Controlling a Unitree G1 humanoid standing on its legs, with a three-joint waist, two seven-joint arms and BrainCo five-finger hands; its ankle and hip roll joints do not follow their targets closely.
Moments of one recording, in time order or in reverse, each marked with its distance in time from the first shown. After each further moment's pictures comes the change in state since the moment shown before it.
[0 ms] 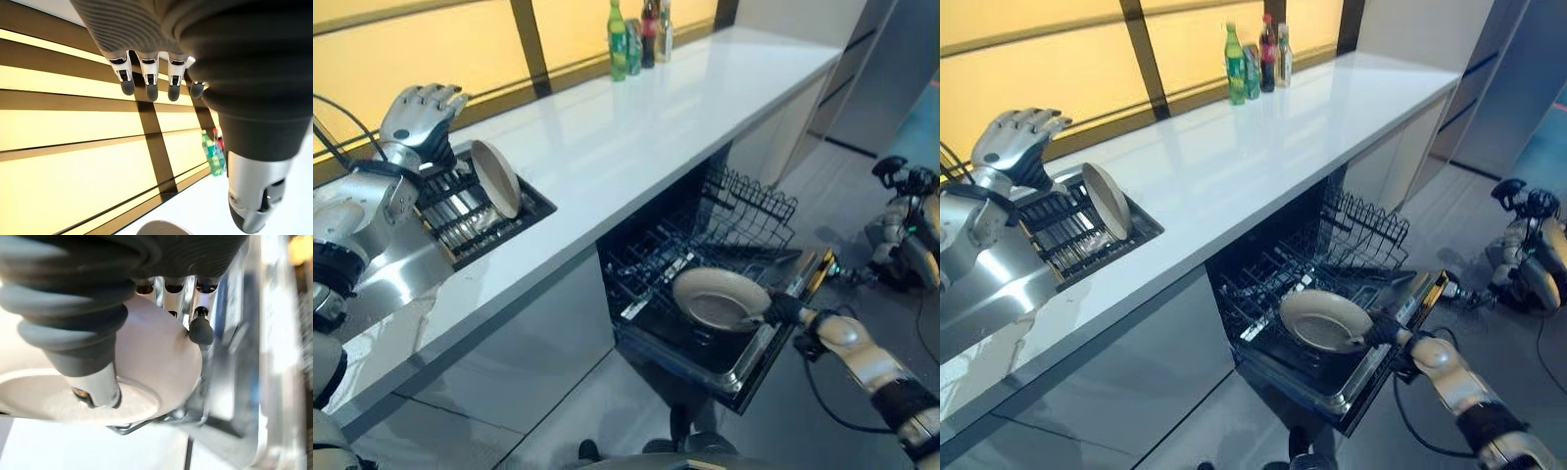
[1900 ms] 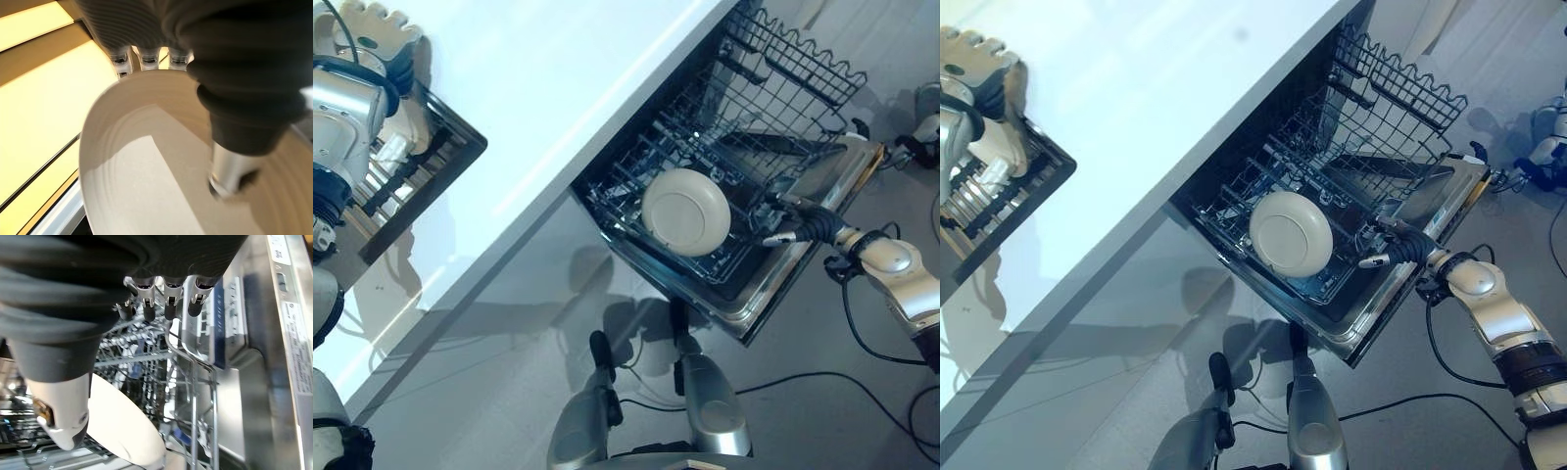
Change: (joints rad) left arm -0.364 0.017 -0.188 0.119 0.273 0.185 -0.384; right arm -0.062 -0.261 -0.216 -0.259 0.141 -0.051 0.023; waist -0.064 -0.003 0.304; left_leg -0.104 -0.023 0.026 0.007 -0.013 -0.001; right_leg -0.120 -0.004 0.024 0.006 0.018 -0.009
